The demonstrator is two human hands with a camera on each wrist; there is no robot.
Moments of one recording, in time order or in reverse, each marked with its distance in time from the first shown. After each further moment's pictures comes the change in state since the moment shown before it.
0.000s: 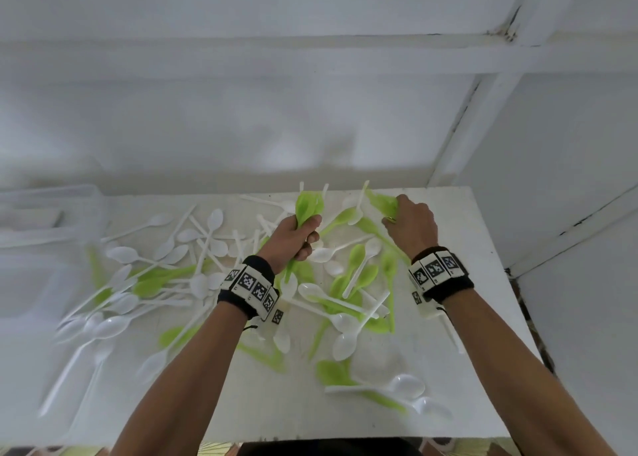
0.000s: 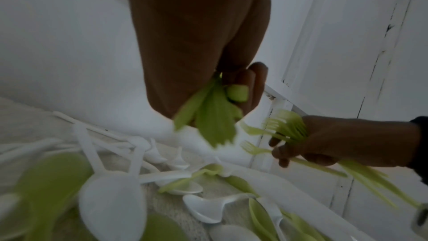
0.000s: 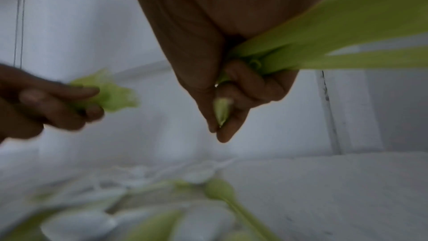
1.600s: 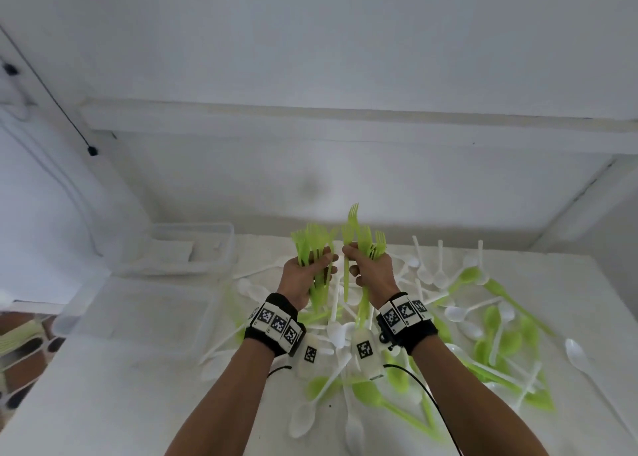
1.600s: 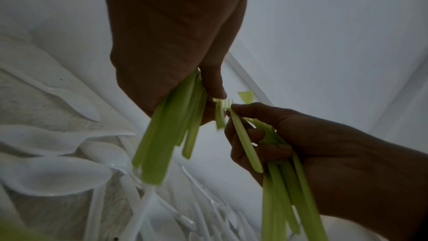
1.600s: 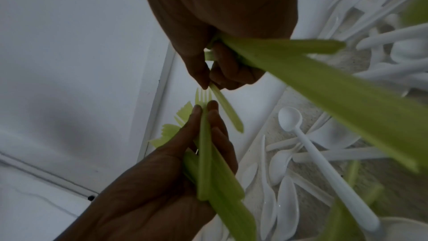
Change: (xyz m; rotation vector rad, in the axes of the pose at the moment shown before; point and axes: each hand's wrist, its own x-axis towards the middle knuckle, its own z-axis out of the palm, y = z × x) left_hand -0.034 -0.017 -0.250 -0.507 0.260 0.069; right_hand -0.056 -0.314 0.143 1.293 -0.185 0.190
